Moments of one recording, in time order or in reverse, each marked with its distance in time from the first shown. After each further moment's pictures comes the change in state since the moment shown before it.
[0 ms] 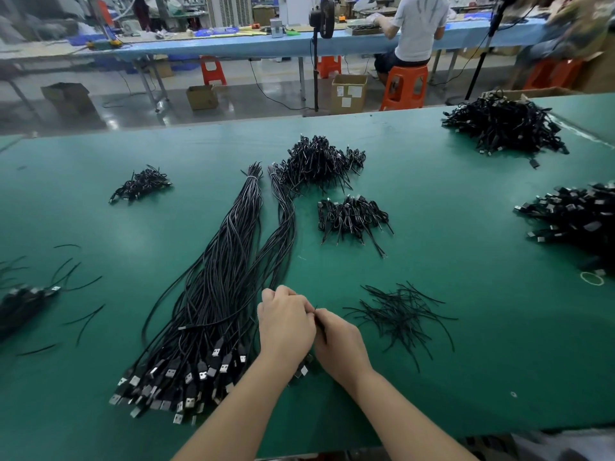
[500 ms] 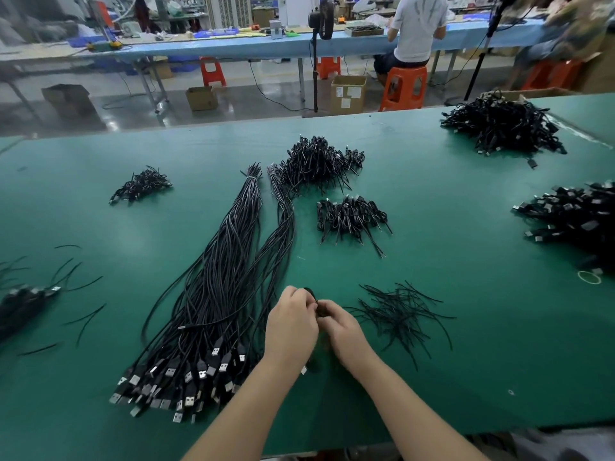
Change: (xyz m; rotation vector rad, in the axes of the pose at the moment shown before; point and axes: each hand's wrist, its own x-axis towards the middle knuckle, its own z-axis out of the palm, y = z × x) left_hand -0.008 0.006 0.009 -0.249 0.122 0.079; right_hand 0.009 -0.008 -0.021 0.535 -0.161 0.266
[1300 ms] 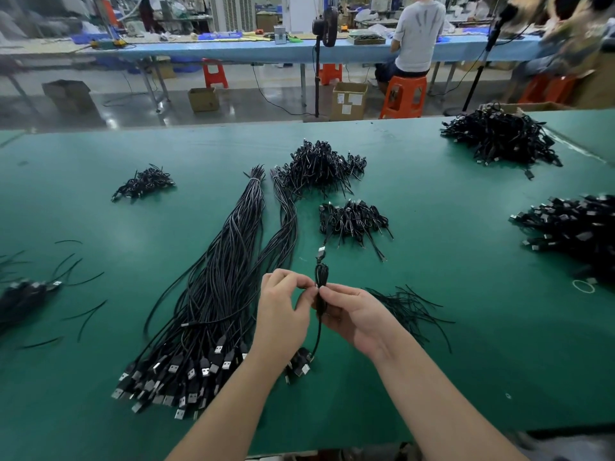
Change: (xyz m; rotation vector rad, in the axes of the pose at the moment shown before) left_hand -0.002 0.007 -0.047 -0.300 0.142 0.131; right_hand 0.000 -0.062 -0.025 0.690 -0.136 0.265
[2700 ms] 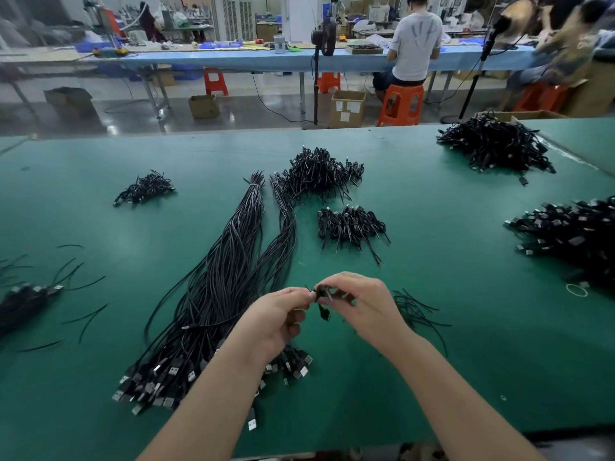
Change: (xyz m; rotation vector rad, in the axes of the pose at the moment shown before) left_hand 0.014 0.001 -0.017 -0.847 -0.391 -0.830; right_hand -0.021 -0.024 -0.004 -1.167 0.036 -0.870
